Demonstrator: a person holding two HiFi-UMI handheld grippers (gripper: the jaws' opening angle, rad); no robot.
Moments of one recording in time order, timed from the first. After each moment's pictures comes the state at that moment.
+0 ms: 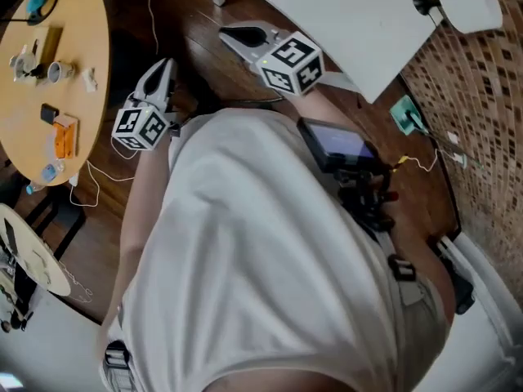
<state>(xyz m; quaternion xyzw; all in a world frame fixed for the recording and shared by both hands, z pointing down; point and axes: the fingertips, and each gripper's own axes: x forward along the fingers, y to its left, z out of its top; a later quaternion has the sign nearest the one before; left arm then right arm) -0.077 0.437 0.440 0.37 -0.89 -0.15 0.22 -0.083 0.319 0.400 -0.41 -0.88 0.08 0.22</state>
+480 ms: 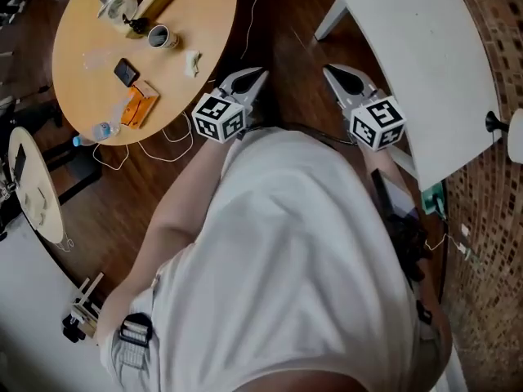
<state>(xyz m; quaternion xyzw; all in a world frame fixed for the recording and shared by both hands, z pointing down) -0.161 0.533 0.469 0.38 -0.88 -0.13 0.25 -0.169 0.415 0.410 -0.41 -0.88 0.06 0.24</state>
